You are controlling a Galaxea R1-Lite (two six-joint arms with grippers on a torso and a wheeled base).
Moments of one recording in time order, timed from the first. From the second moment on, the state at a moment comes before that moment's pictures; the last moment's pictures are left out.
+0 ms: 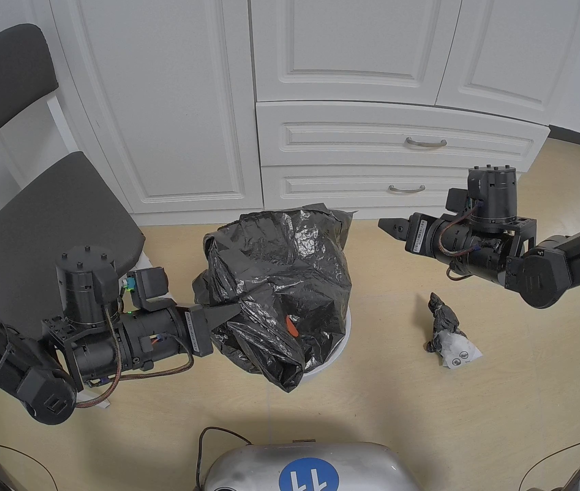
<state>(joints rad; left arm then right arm) -0.47 1.75 -0.50 -0.99 -0.34 -0.42 0.42 1.90 -1.07 -0.53 -0.10 0.38</state>
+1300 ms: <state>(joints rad) -0.29 1.90 -0.41 -1.12 -0.68 -0.03 0.54 2.33 -1.17 -0.70 -0.05 0.45</state>
